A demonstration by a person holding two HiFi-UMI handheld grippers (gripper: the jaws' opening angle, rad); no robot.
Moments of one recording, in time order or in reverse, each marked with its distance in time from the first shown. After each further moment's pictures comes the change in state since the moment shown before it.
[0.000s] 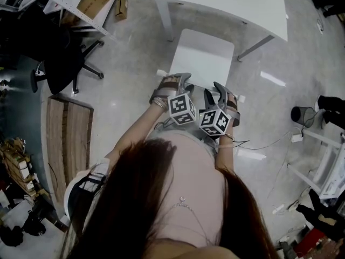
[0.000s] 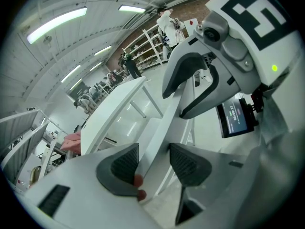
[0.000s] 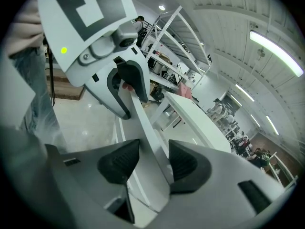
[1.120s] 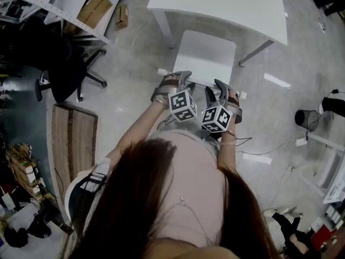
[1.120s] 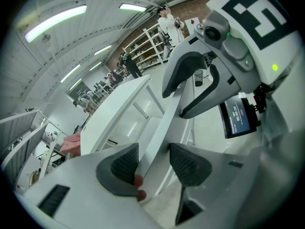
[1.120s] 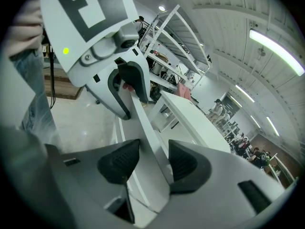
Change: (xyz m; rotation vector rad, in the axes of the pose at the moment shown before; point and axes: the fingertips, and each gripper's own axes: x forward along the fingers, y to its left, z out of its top) left arm 0.040 0.046 0.024 0.003 0.010 0.002; right arm 0.038 -0.053 -0.002 -0.005 -0.013 -0.002
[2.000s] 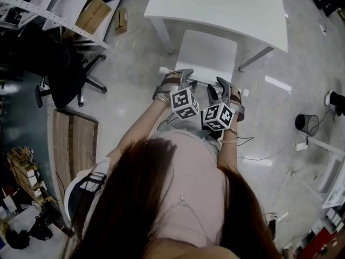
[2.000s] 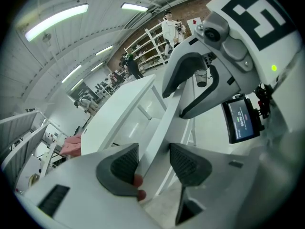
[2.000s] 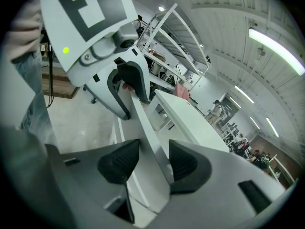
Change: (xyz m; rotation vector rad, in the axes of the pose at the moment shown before) left arm 0.039 0.050 0.018 -0.004 -0.013 0.016; right arm 0.043 -0.050 0.003 -0.006 -0.008 -0.009
